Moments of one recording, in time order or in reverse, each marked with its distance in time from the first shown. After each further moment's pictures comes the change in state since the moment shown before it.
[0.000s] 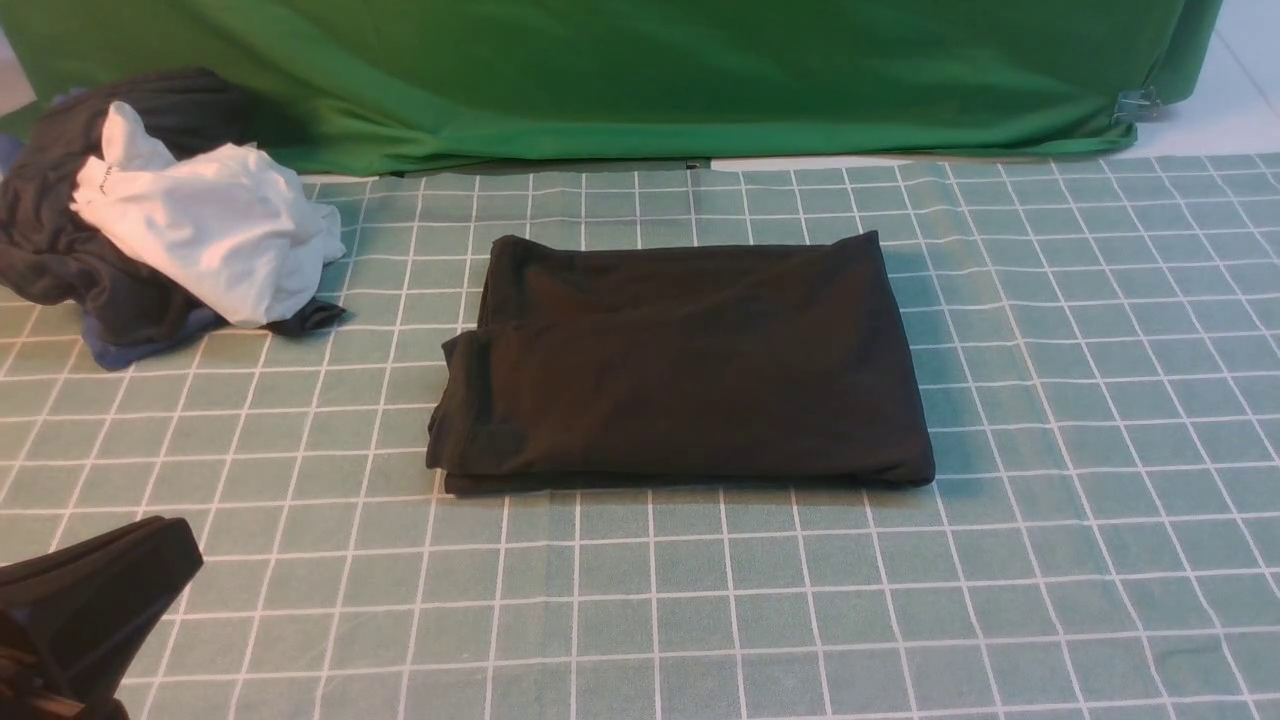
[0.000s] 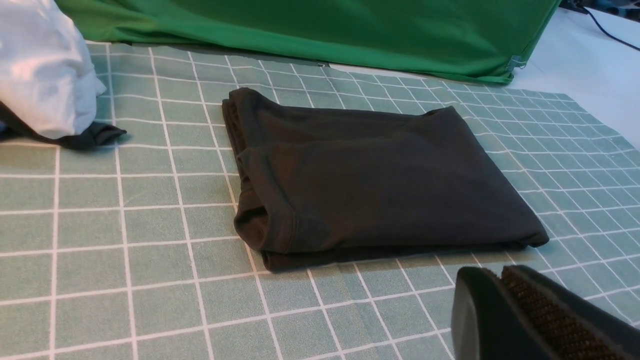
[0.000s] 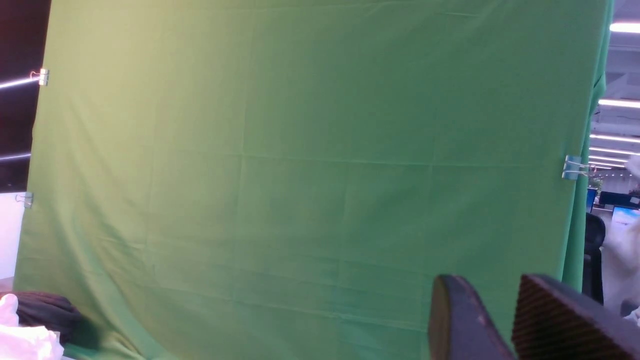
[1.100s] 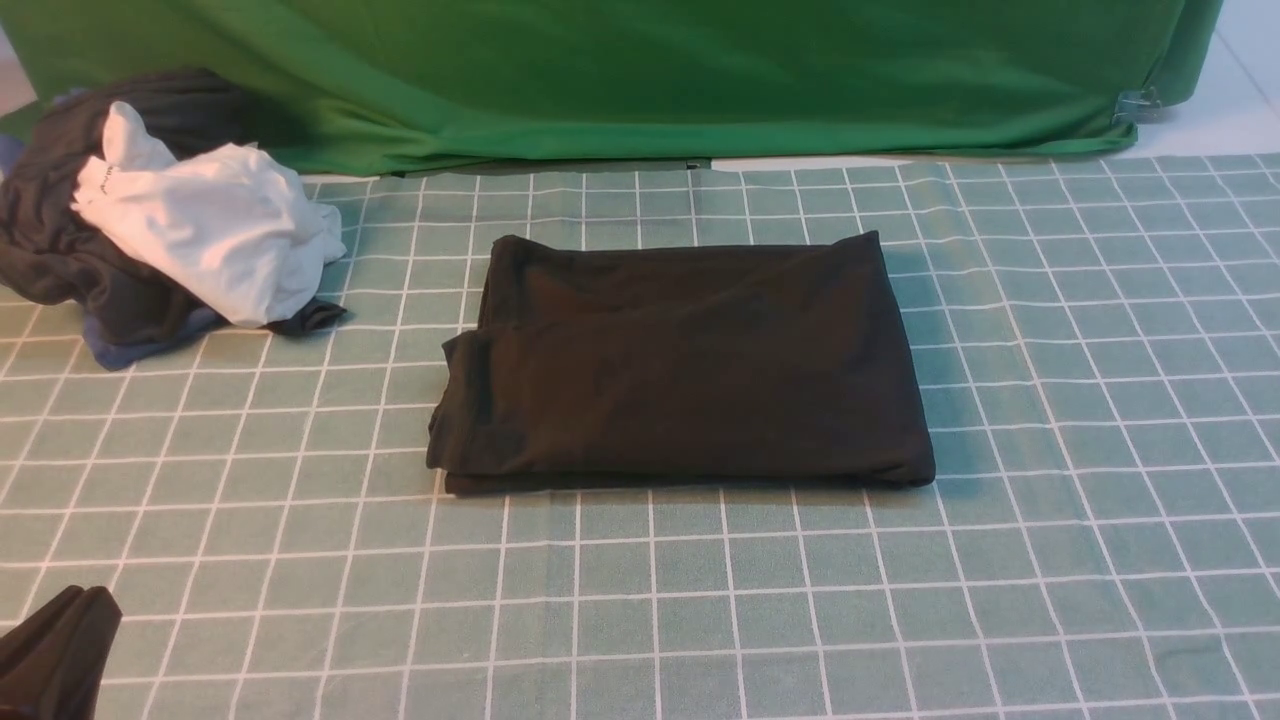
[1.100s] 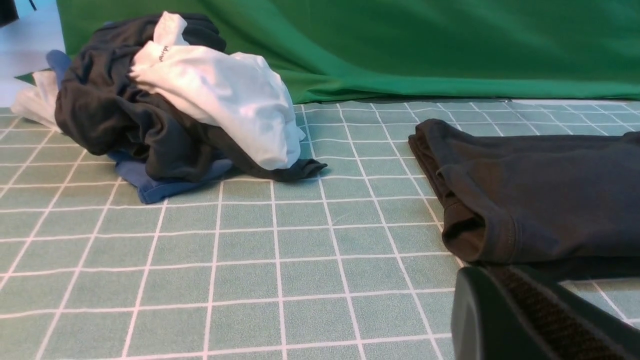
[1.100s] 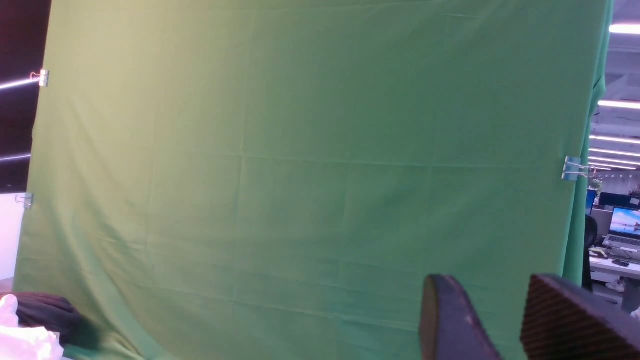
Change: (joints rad) right arm 0.000 0.000 0.001 0.000 -0.002 -0.001; left arm 0.198 -0.281 0.389 0.227 -0.273 0.030
